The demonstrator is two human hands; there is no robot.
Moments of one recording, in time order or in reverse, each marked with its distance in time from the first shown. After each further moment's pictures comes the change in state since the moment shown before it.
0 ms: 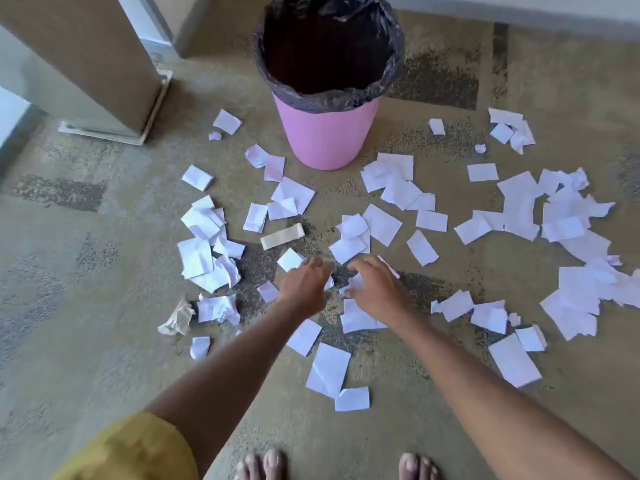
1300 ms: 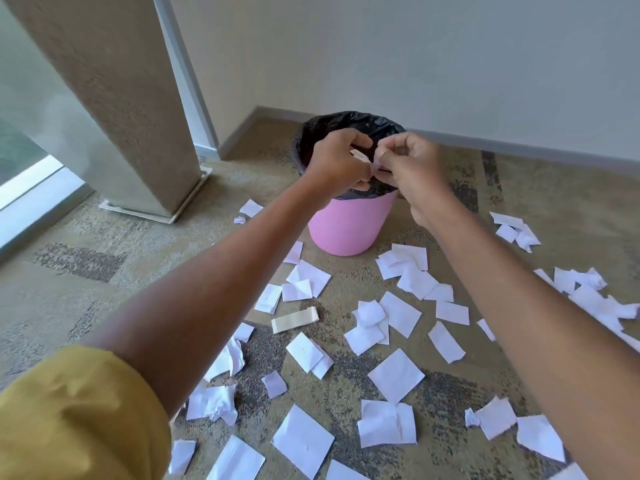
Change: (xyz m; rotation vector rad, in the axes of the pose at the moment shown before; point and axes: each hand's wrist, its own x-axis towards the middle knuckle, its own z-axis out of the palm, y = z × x) left_hand 0.094 -0.012 -0.286 -1.011 0.625 0.104; right_hand 0.124 -0.153 -0.228 0.833 0.560 -0.272
